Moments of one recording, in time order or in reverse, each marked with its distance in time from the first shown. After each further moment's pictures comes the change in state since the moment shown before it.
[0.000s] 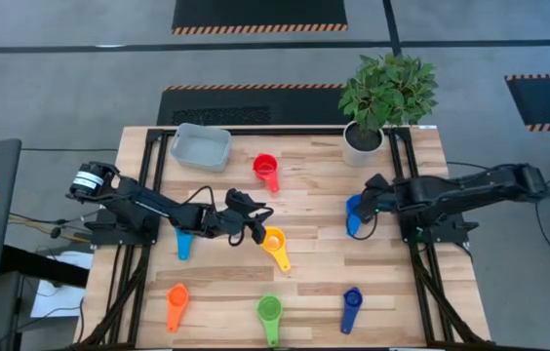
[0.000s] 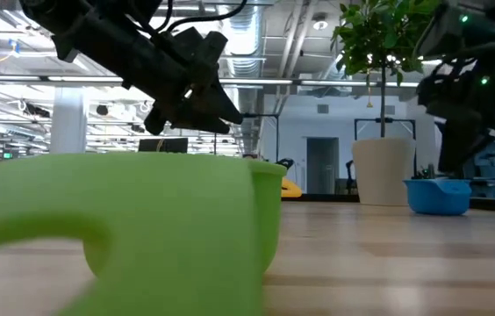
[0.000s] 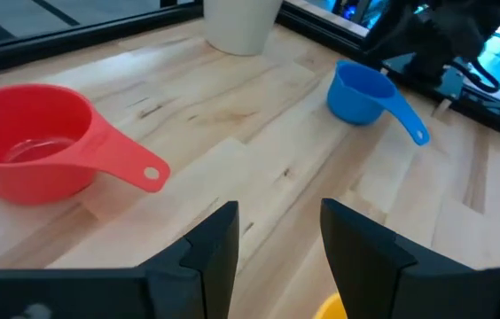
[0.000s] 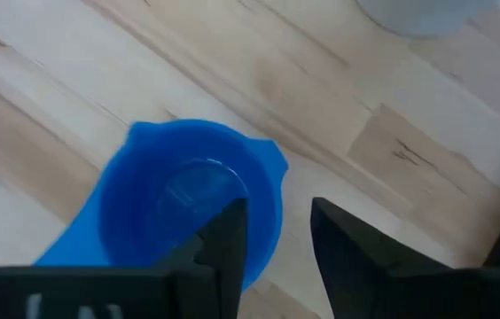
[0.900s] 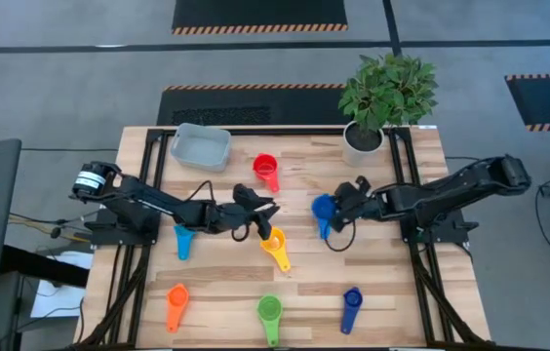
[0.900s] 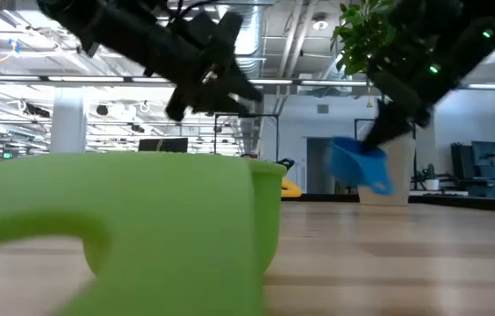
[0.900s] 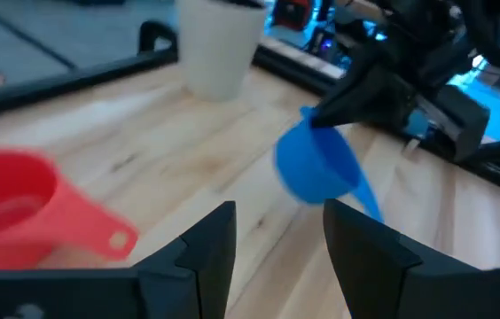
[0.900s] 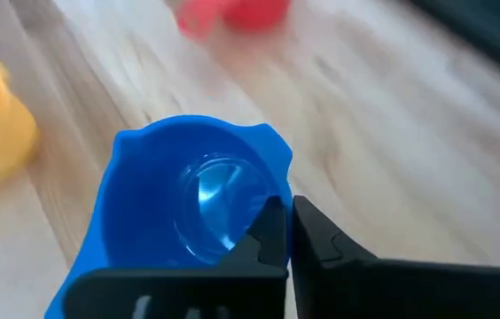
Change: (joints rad) left arm 0.032 0.021 0.064 0.096 0.032 0.104; right arm 0.105 0.280 0.065 0.640 0.125 -0.356
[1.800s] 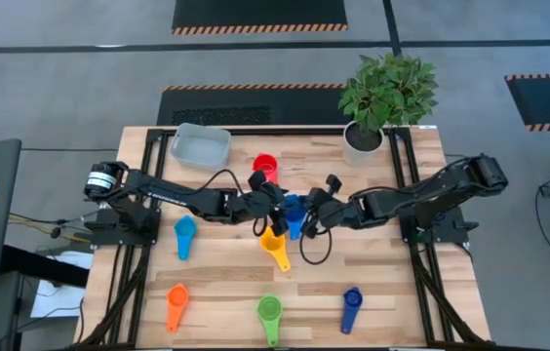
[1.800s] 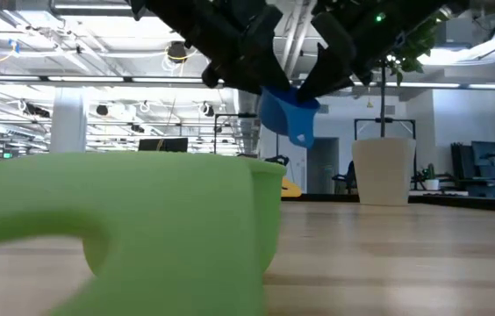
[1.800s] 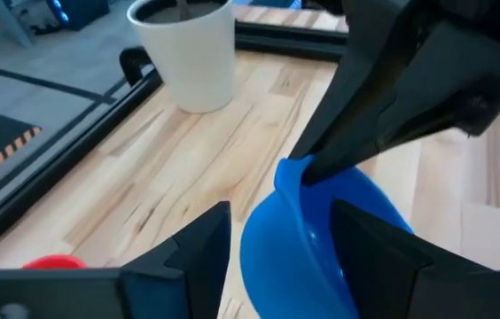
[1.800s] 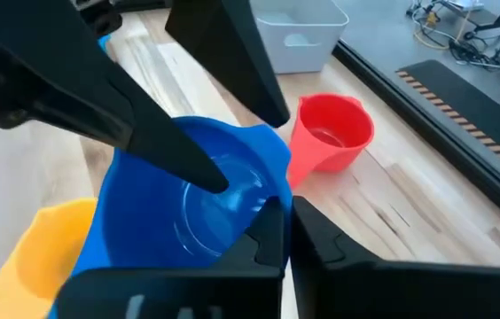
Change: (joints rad) left arm 0.063 0.080 0.341 -0.425 0.076 0.287; right arm 0.079 0.242 0.322 0.101 0.090 -0.205
